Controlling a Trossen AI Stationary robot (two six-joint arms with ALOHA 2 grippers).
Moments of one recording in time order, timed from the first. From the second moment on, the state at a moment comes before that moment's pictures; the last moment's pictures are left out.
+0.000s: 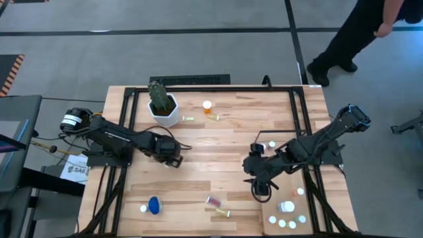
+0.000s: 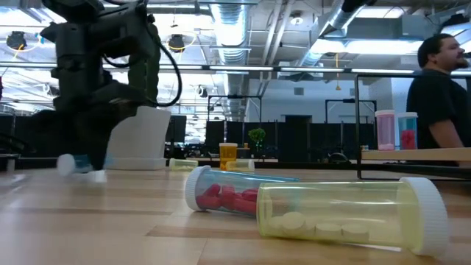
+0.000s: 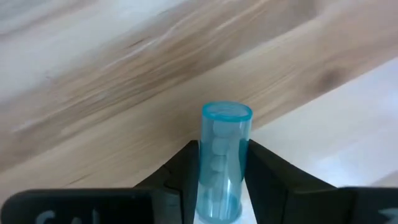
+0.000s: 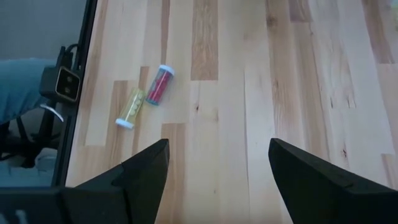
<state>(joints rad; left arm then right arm) -0.12 1.42 0.66 -0.57 0.02 -1.28 0.50 1.43 1.30 -0.81 0.24 0.44</state>
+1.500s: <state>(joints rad) -0.05 1.39 0.79 -0.53 0.12 0.10 0.55 1.43 1.28 -0.86 0.24 0.49</state>
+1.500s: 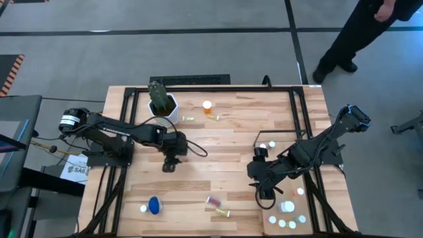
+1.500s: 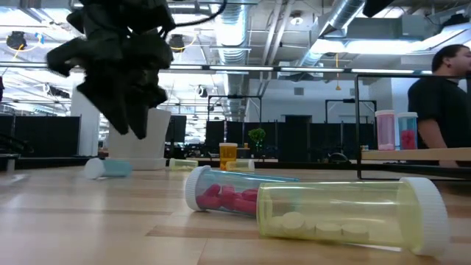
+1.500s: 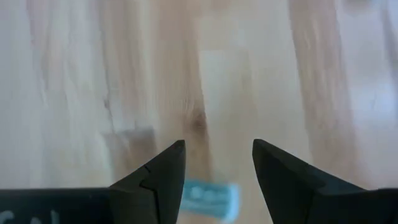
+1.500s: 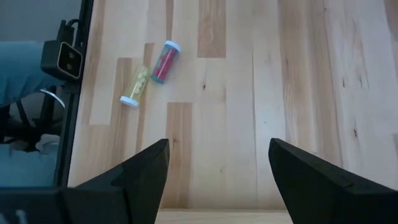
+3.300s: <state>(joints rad) -0.24 1.60 1.03 -0.72 -0.06 -0.07 0.47 1.43 1.29 -0.85 0.23 0.46</state>
